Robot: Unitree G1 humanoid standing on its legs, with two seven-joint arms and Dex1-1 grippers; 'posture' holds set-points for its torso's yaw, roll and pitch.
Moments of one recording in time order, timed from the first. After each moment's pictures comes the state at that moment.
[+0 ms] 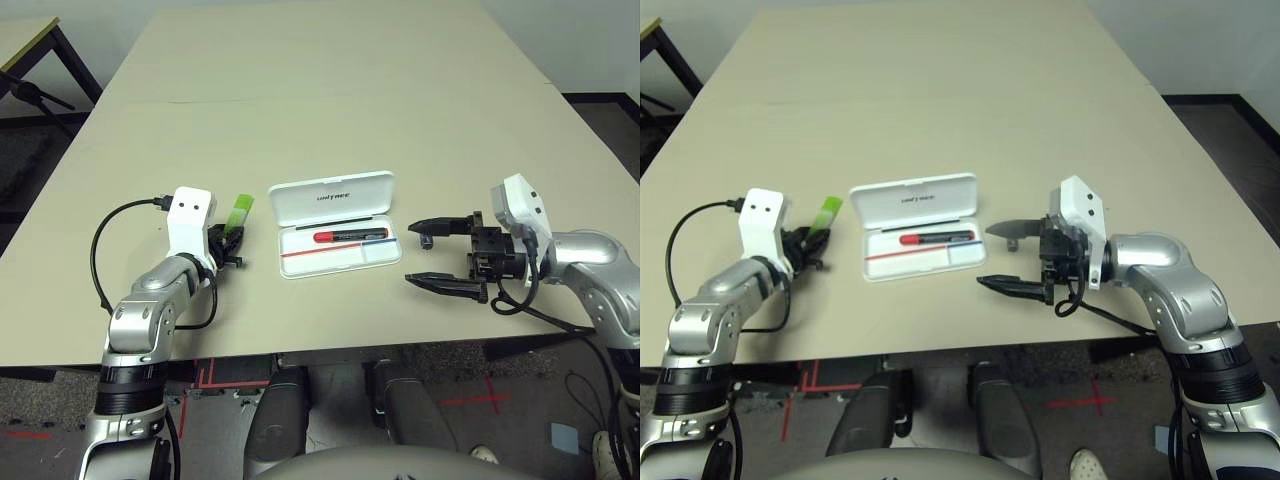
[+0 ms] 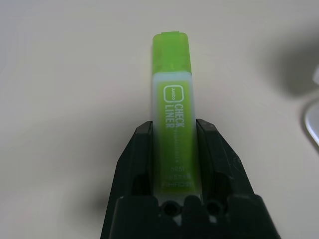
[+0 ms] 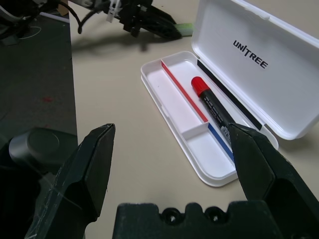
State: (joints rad) left arm -0.13 0.45 0.20 -0.23 -0.33 0.80 -0.33; right arm -0.27 -0.71 0.03 -0.22 0.51 0.42 1.18
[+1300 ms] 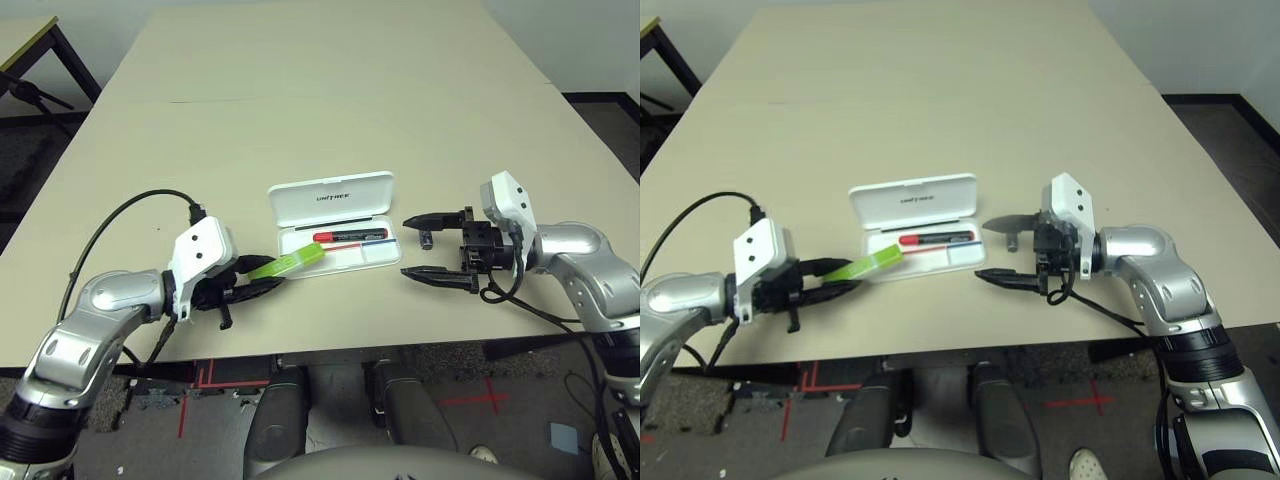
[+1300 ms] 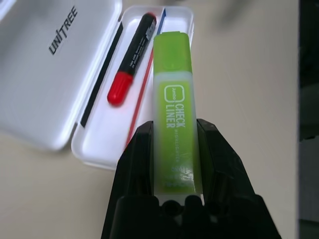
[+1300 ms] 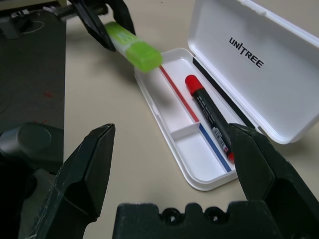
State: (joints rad) left arm -0.14 0.81 -0.09 -0.37 -0.34 0.41 -0.98; right arm -0.33 -0.68 0.07 -0.10 0.46 0.34 1.22
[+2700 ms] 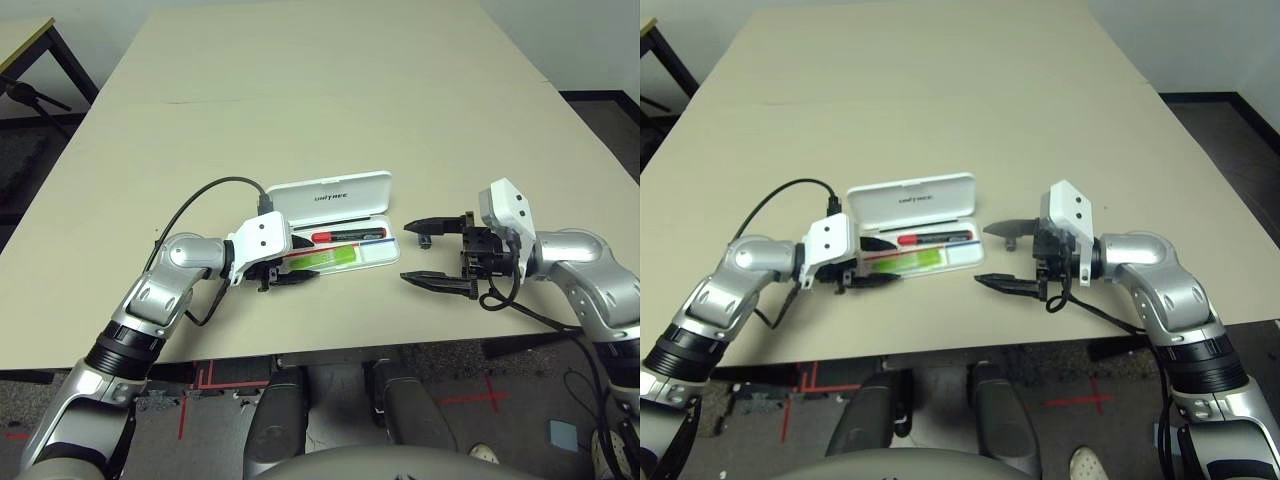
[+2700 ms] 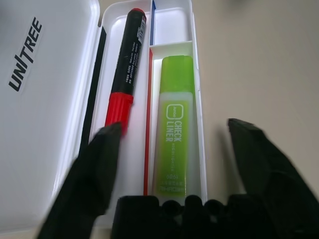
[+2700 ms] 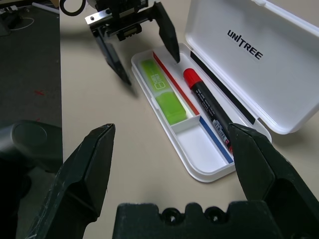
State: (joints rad) left arm -0.35 0.67 -0.25 -0.07 -0.16 0.22 -1.08; right arm -0.29 -0.69 0.07 -0.15 0.45 0.34 1.18
